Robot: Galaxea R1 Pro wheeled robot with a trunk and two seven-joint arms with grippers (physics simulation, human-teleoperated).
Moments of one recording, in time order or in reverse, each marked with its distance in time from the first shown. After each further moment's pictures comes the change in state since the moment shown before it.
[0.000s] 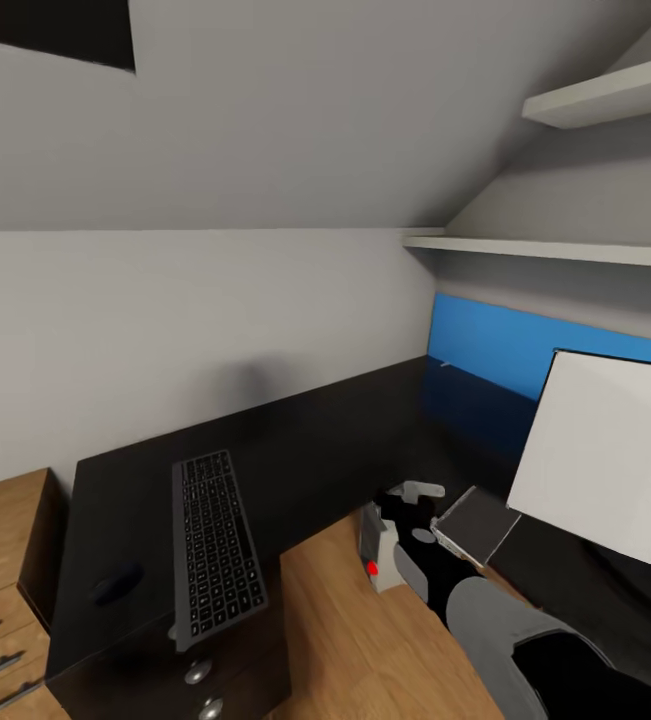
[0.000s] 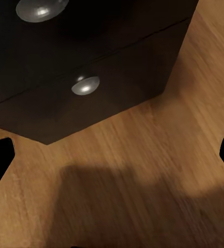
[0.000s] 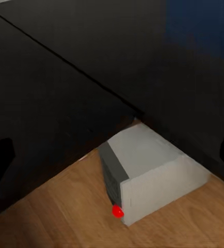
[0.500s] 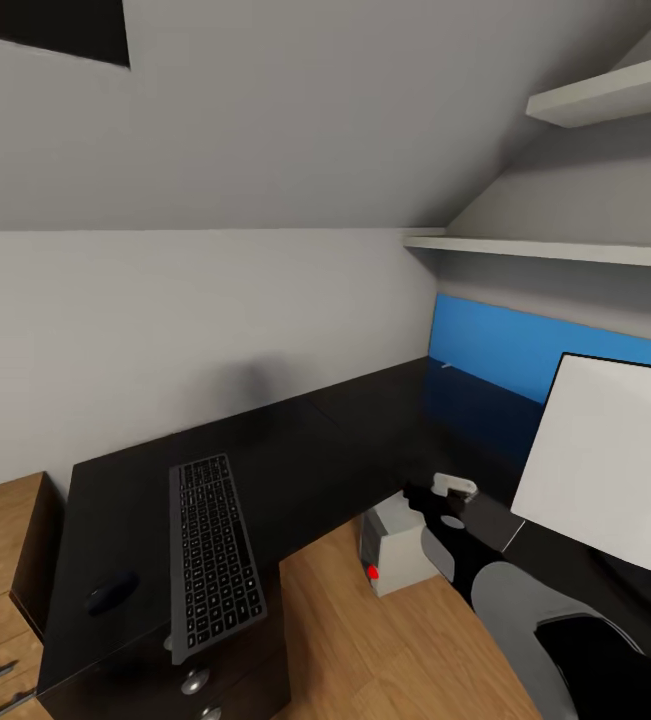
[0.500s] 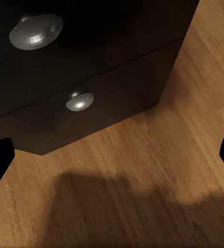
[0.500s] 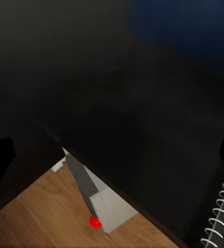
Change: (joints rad) left arm 0.000 0.001 0.002 -0.028 0.001 0.000 0.000; right arm -0.044 -0.087 -0.041 0.016 -0.073 0.037 0.001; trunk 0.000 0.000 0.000
